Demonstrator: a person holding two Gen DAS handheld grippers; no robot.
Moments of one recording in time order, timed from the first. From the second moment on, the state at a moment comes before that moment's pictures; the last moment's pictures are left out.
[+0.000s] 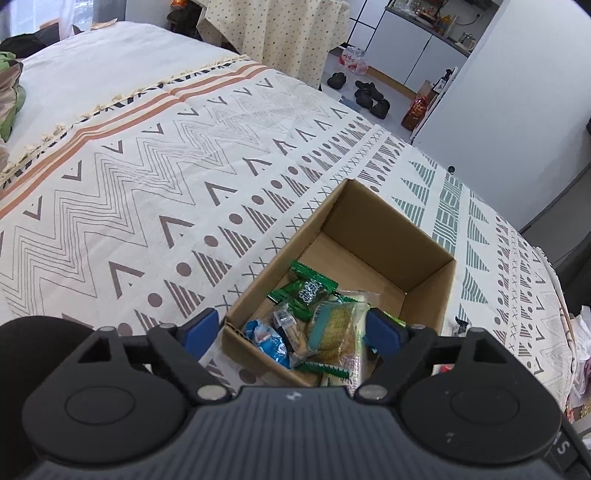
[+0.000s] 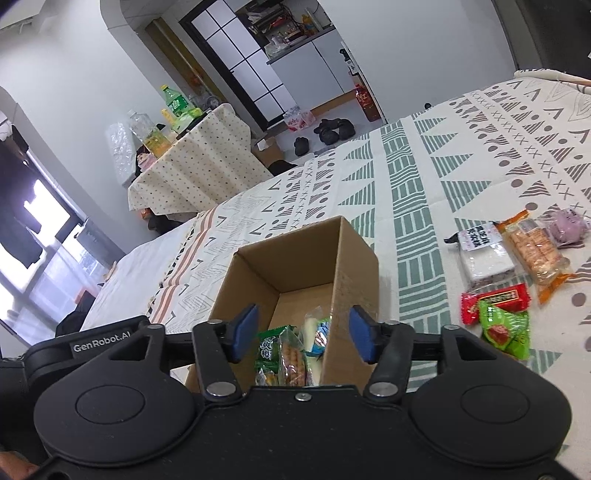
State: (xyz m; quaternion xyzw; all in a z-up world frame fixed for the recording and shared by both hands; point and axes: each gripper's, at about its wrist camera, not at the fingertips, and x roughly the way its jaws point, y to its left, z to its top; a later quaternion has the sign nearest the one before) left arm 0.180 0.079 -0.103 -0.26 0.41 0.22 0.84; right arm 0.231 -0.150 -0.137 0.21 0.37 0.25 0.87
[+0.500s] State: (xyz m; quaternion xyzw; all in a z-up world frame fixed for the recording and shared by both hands) left arm 0.170 0.025 -0.087 -0.25 0.38 0.20 0.86; right arm 0.216 -0.219 -0.114 0.17 0.38 0.21 0.88
